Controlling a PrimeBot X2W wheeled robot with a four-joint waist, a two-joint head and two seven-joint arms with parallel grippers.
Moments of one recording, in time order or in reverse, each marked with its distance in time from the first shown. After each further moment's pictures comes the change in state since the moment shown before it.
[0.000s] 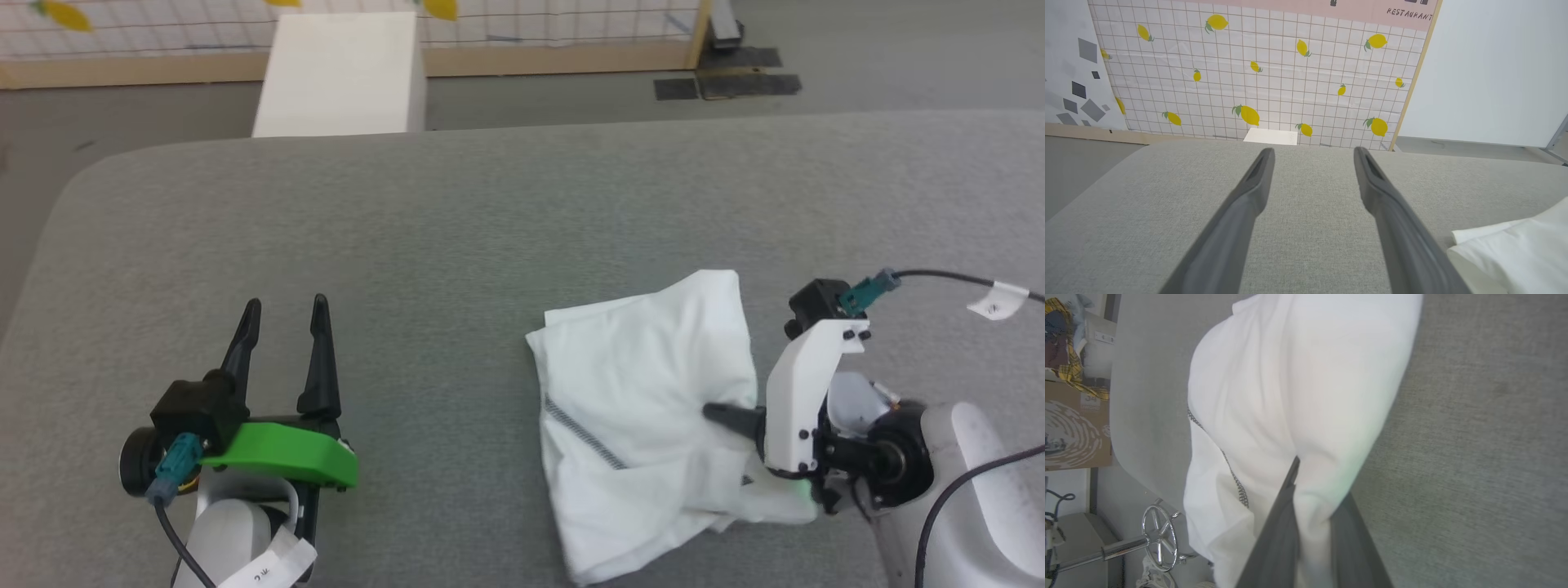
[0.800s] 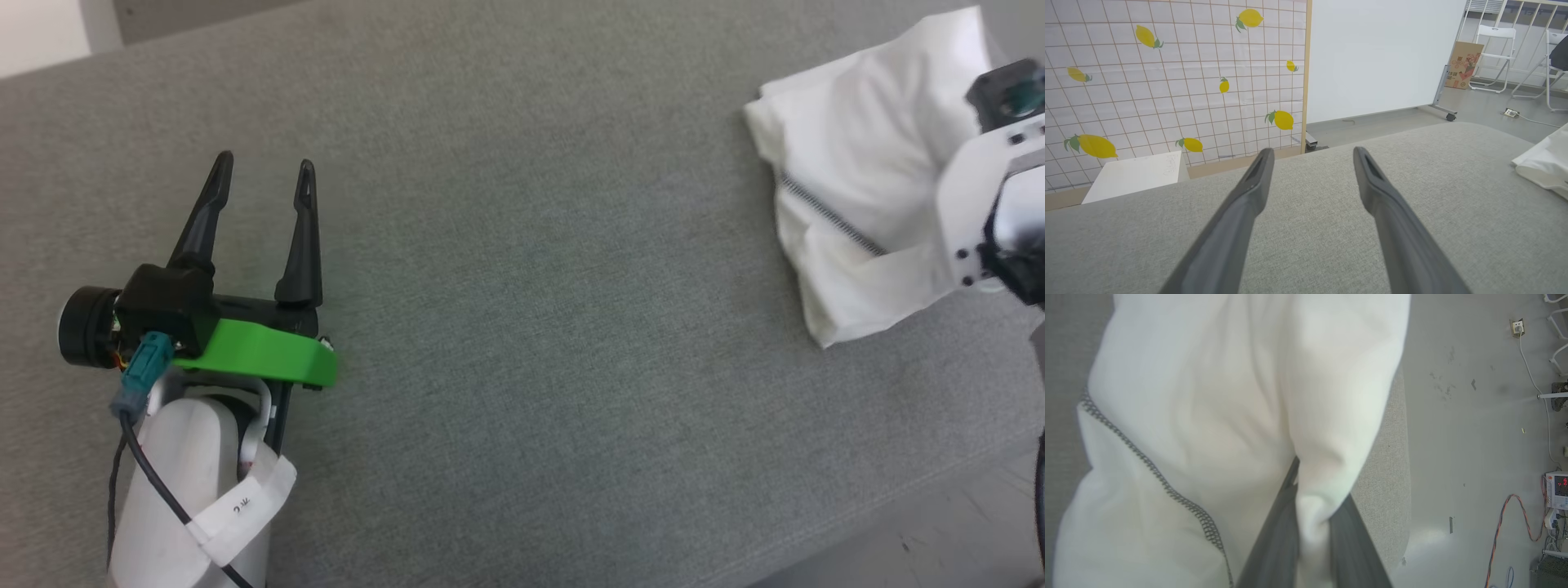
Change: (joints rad) left arm -0.172 0.092 -0.058 -0.140 0.073 -0.006 0.057; right arm -0.432 -0.319 0.107 0.303 -0.526 0.000 -0.375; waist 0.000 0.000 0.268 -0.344
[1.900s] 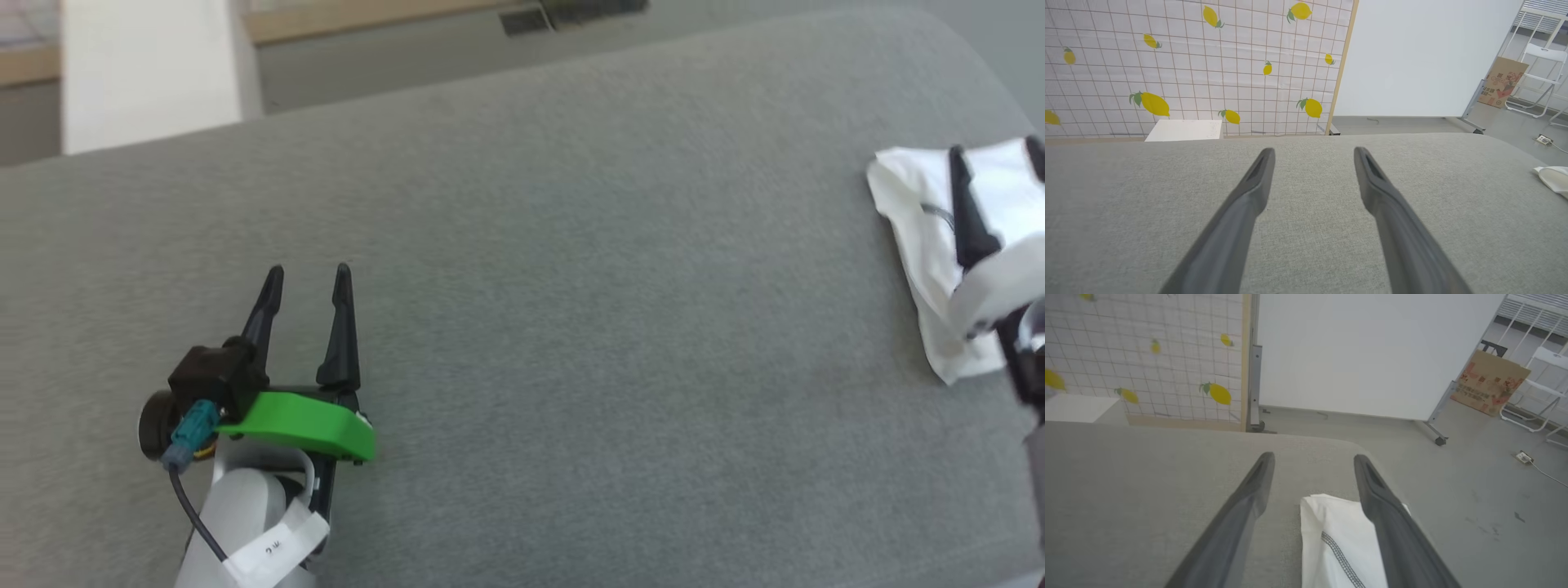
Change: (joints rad) left arm 0.105 -0.064 -0.018 0.154 -0.118 0.025 -0.051; right arm 0.240 0.068 -0.216 -0.114 0.040 0.000 -0.695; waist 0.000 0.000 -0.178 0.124
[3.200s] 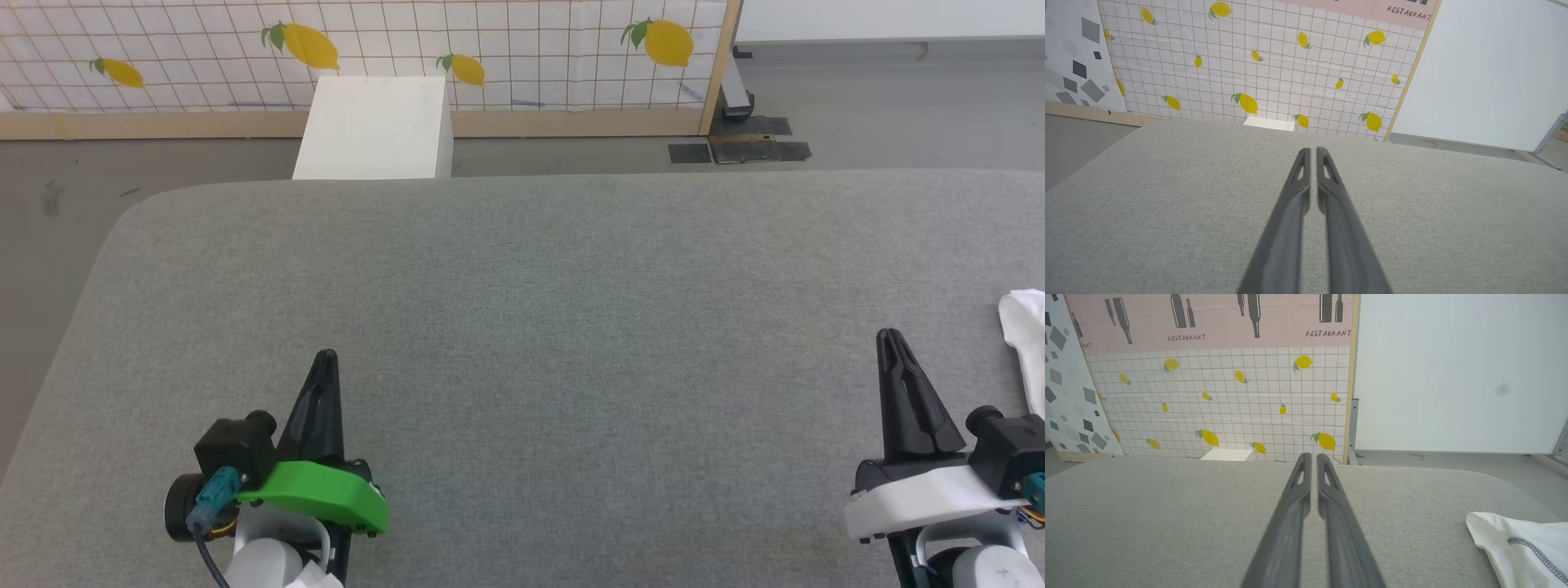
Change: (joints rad) left arm 0.127 -0.029 -0.005 0.041 -0.025 0.017 -0.005; right arm 0.519 0.276 -0.031 -0.402 -0.037 0.000 -0.150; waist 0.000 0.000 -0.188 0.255
